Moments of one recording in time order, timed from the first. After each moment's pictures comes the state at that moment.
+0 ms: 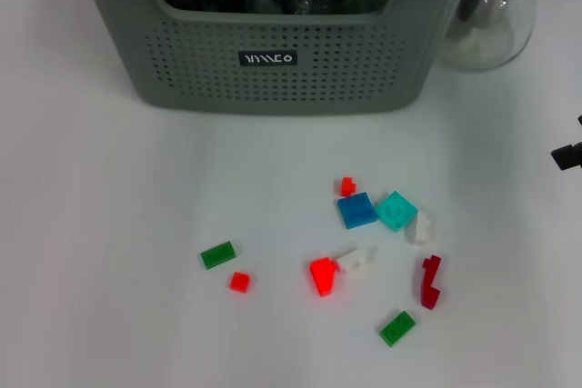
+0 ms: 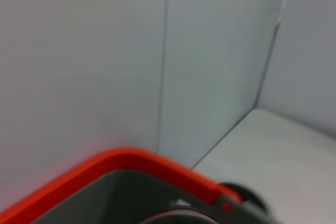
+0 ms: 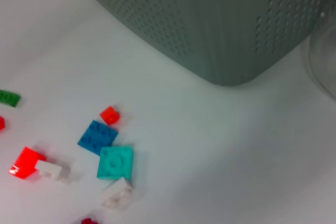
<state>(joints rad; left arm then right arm) -1.13 -2.05 1.09 0.93 2.38 1.15 -2.43 0.65 1.92 -0.78 -1.01 -2.55 -1.74 2.02</state>
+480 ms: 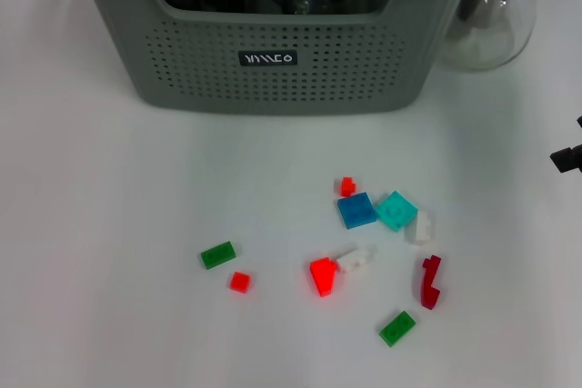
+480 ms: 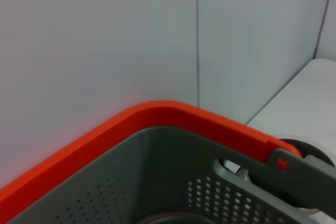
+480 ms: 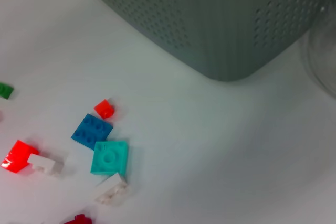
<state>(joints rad) -1.17 -2.14 1.12 0.76 2.59 0.91 -2.43 0.66 1.93 -0.78 -1.00 -2.58 -1.73 2.00</state>
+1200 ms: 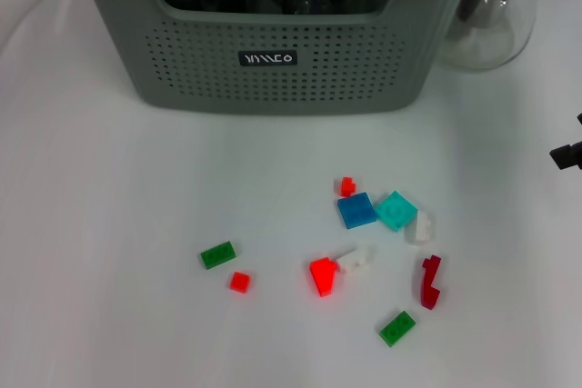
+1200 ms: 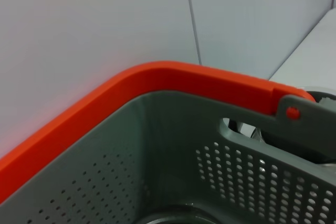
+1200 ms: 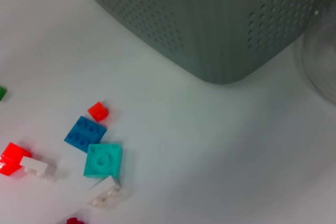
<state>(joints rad) -1.18 -2.17 1.26 0.63 2.64 0.72 -2.42 0.66 1.93 -0.78 -1.00 -2.58 -1.71 1.99</state>
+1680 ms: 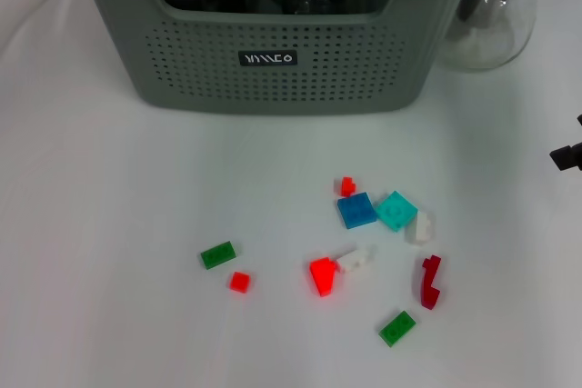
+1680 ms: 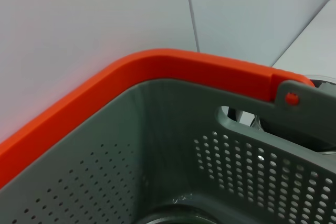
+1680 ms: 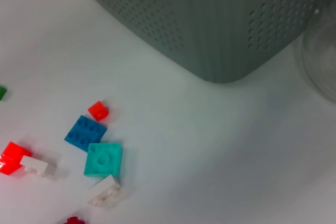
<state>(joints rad) -1.17 -2.17 1.26 0.62 2.65 0.72 -2.42 0.66 1.93 -0.78 -1.00 -2.58 -1.71 1.99</state>
